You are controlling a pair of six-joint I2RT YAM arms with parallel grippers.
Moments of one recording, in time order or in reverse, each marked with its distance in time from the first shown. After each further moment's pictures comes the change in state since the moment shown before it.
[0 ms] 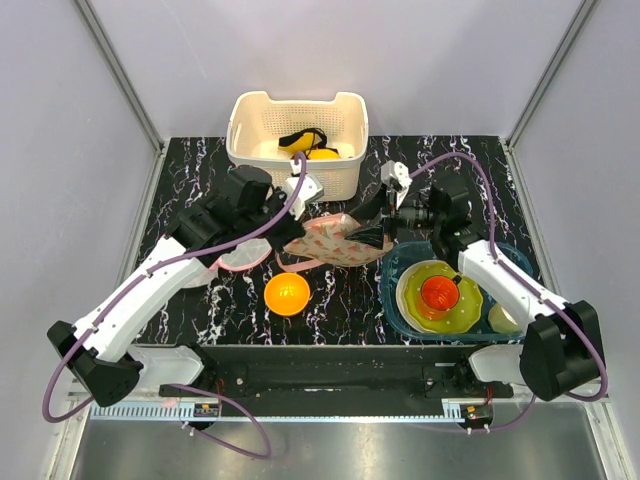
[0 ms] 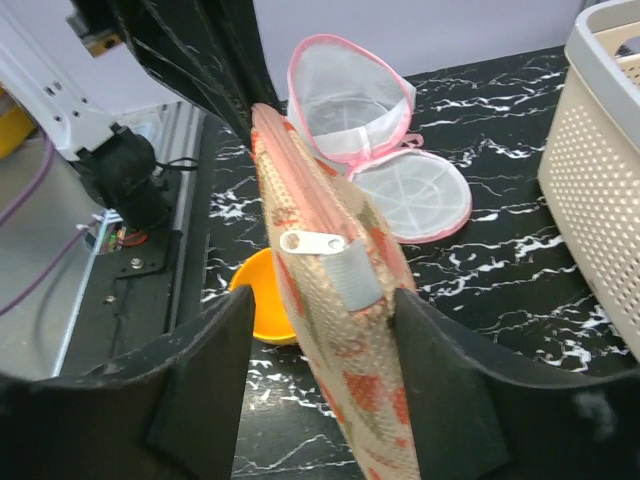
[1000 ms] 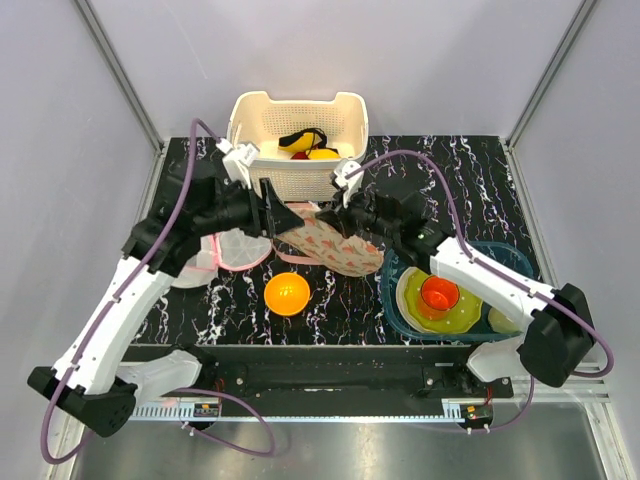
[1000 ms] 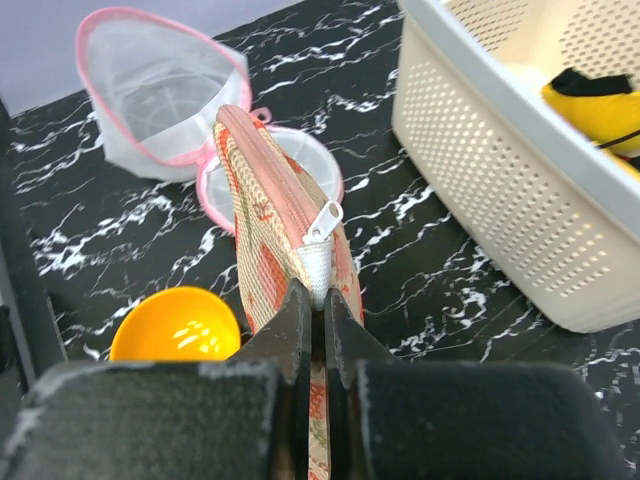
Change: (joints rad) left arm 0.227 -0.140 0.016 0.086 0.230 -0.661; right arm 0.332 0.084 0.154 -0.220 0.765 -0.105
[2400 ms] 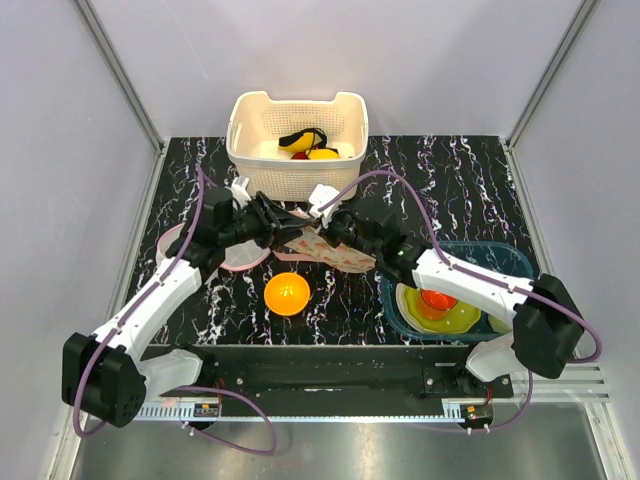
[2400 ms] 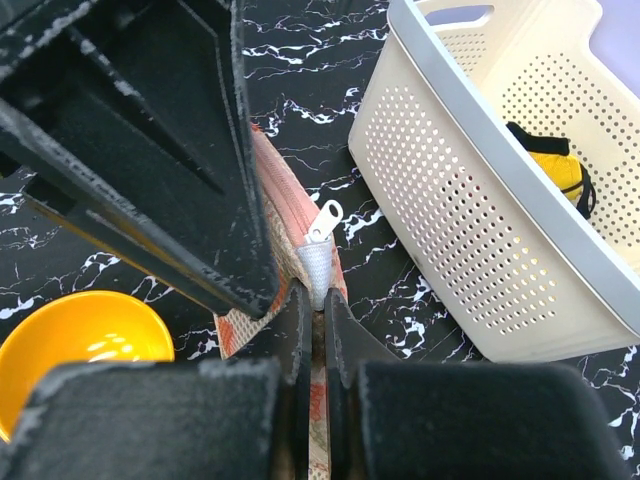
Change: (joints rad) left arm 0.114 0.035 -0.553 0.547 0.091 -0.766; right arm 0.139 0.063 -0.049 0.154 0.235 -0.236
